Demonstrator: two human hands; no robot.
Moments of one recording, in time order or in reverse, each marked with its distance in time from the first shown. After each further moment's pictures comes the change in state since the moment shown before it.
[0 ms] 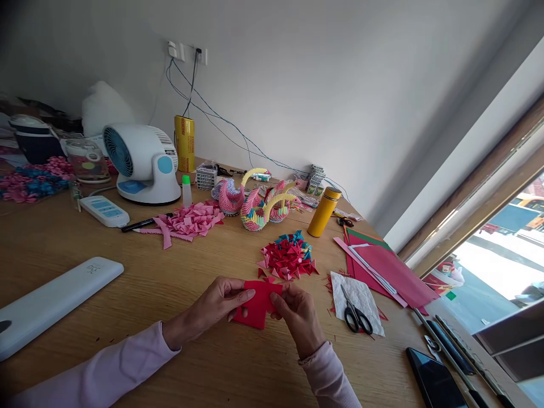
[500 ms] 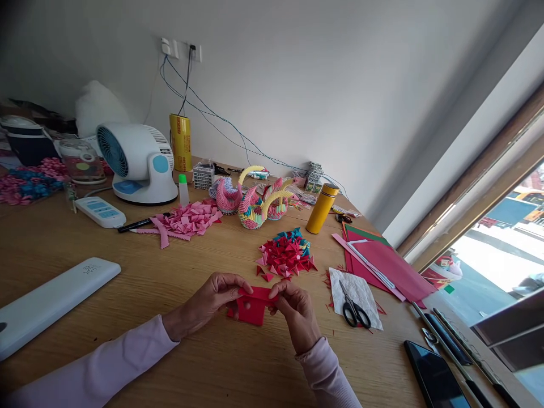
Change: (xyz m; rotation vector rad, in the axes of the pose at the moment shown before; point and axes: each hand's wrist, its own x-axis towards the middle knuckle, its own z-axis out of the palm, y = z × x) left_hand -0.001 0.001 -0.002 -0.246 0.017 -0.034; right_hand -0.005 -0.004 0.003 0.095 -0.022 -0.085
